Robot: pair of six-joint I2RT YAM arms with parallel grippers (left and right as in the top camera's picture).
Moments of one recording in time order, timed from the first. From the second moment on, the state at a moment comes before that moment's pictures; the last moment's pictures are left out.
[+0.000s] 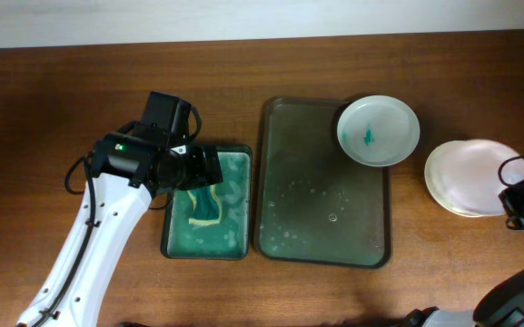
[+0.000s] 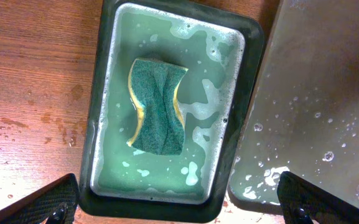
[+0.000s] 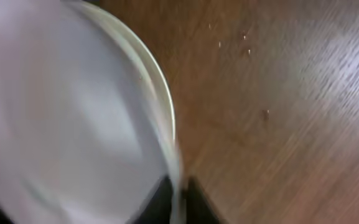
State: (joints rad) left arm -0.30 1.46 1.39 -1.16 0.02 -0.46; right arm -0.81 1.60 1.12 -0.84 -0.08 0.37
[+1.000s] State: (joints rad) left arm -0.30 1.46 1.39 -1.16 0.02 -0.46; right arm -0.26 1.94 1.34 -0.64 -0.09 0.04
